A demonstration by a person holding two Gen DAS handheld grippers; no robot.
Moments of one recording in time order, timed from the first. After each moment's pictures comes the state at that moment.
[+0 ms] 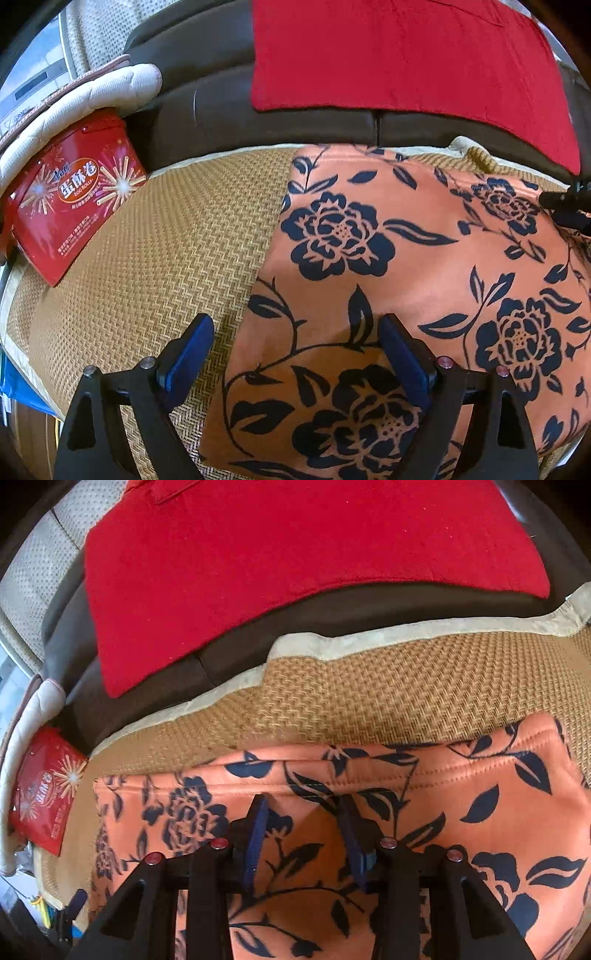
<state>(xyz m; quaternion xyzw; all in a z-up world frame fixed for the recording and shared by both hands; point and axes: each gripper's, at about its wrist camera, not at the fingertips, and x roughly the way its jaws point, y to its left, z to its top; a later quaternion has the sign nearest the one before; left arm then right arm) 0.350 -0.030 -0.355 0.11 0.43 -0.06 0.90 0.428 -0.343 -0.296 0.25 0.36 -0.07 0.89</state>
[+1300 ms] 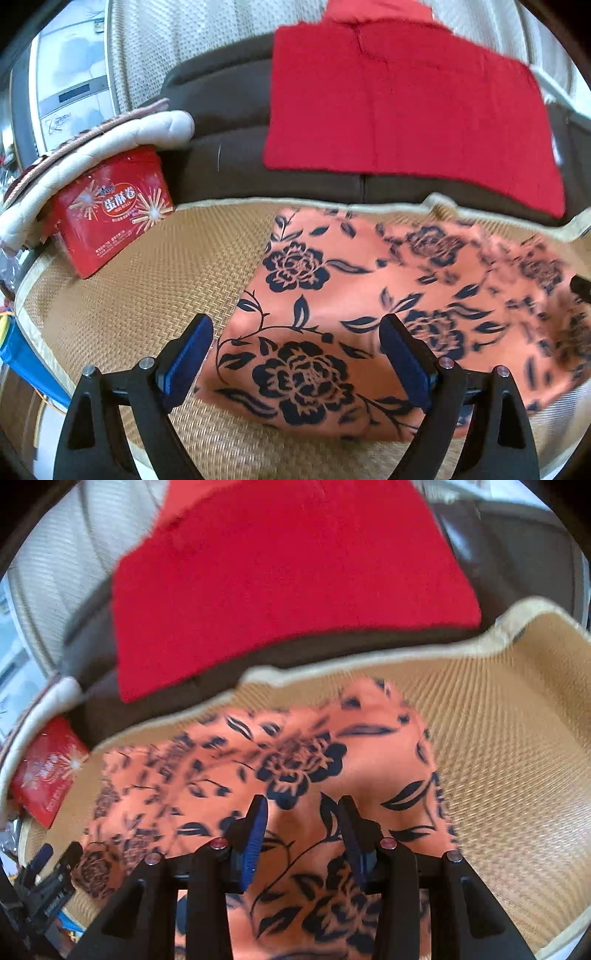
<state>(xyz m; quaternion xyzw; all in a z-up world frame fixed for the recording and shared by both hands) 0.249 -0.065 -0.290 0.06 0.34 -0.03 0.94 0.277 -0.360 -0.279 0.20 0.28 -0.12 0.93</state>
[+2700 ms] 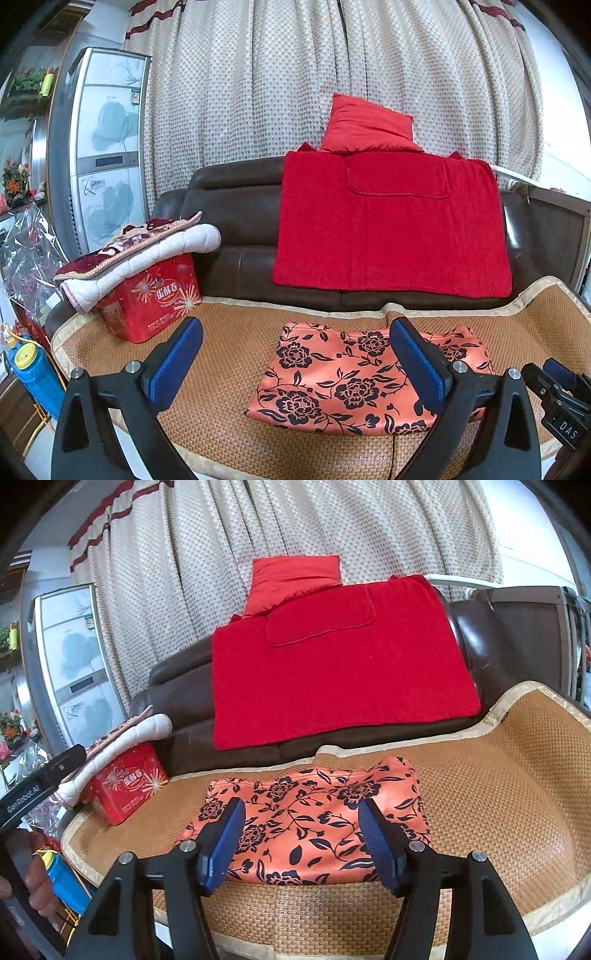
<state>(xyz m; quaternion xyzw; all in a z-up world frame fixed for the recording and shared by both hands) 0.113 -0.041 -0.127 0.03 0.18 -0.05 0.98 0.103 -0.271 -0.188 0.15 0.13 -0.05 0.98</state>
